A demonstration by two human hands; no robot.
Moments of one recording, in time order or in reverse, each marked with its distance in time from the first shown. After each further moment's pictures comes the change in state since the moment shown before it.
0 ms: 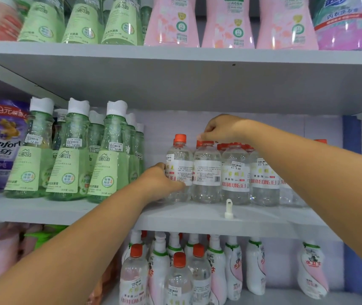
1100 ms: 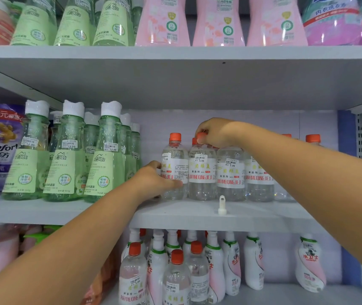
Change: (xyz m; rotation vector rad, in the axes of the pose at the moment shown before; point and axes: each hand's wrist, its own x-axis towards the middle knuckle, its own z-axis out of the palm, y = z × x) left_hand 0.005 -0.006 0.000 -0.031 0.026 -0.053; right_hand -0.005 -0.001 0.011 0.044 -0.012 -0.025
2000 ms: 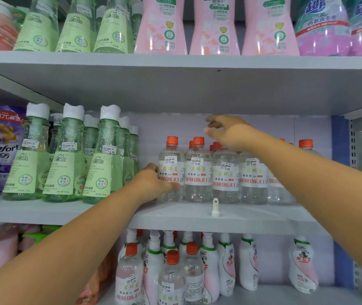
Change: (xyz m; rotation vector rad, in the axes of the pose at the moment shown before) left_hand -0.001 0.002 0.006 0.057 0.012 0.021; right_hand -0.033 0.026 -0.010 0.201 0.217 -0.037
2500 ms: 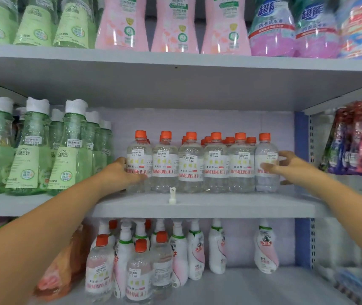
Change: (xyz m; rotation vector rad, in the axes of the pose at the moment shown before) left_hand -0.004 0.007 0.003 0.078 0.030 -0.025; right_hand -0.132 0.214 -0.037 0.346 0.105 0.575
